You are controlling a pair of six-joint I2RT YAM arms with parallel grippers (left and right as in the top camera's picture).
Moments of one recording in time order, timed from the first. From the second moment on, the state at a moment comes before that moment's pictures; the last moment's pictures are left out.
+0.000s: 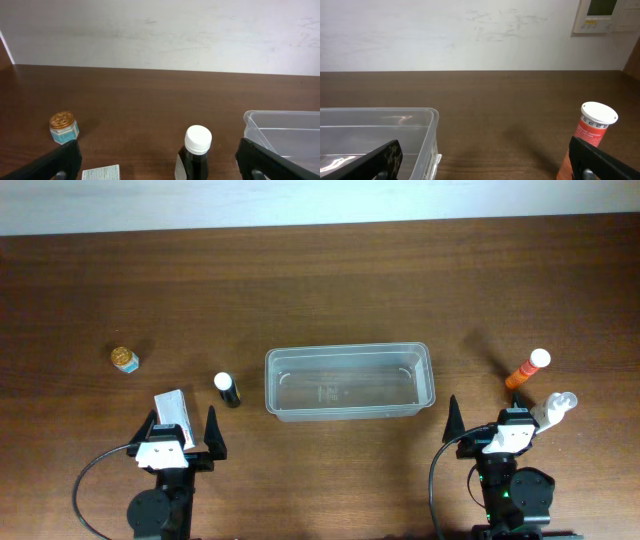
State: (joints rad) left arm 0.05 0.02 0.01 -0.08 0.04 -0.05; right arm -0.03 0.02 0.01 -0.07 -0.02 0.00
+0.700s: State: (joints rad) left arm 0.05 0.07 0.18 -0.23 0.05 -0.13; right arm -0.03 0.10 0.23 -0.33 0.01 0.02
